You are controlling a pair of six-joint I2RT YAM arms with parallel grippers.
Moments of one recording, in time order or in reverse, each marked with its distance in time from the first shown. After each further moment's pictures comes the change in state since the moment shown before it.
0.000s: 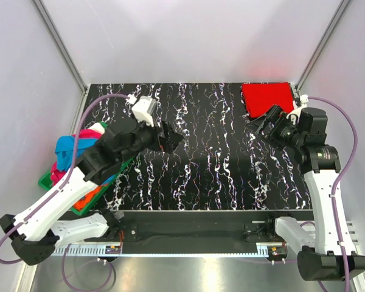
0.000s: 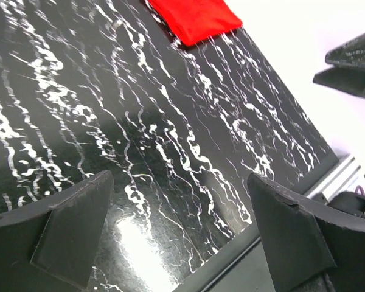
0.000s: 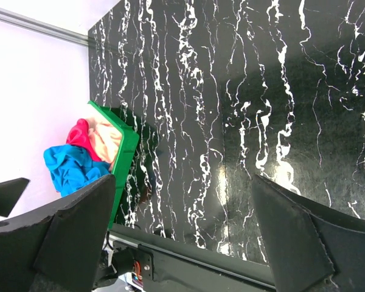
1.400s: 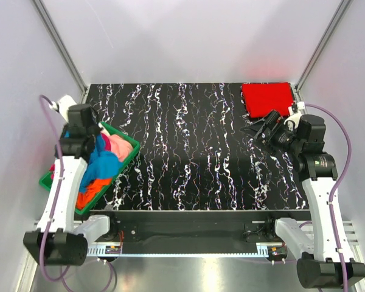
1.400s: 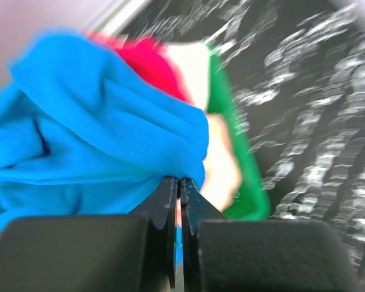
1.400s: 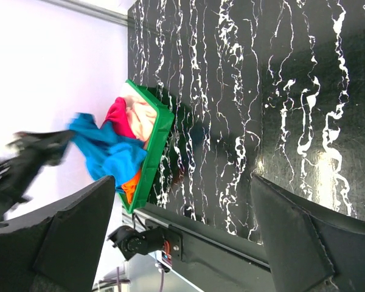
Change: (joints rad) left arm 0.791 0.067 -0.134 -0.171 -0.373 -0.147; right arm 0.000 -0.073 -0.105 0.084 -0.146 0.107
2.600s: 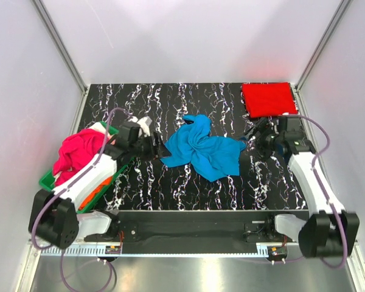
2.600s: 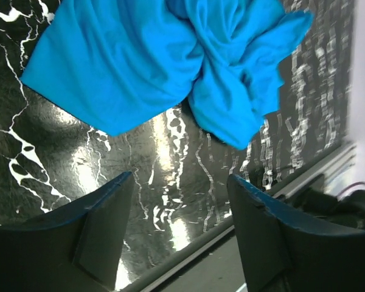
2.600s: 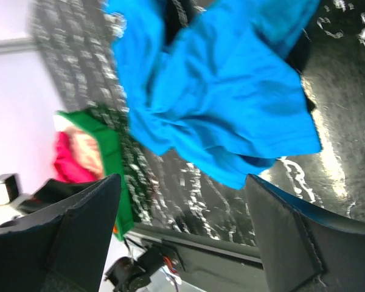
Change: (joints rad) left arm -0.389 0.130 -0.252 0.308 0.812 -0.031; right arm 0.011 0.232 -0.135 0.057 0.156 0.103
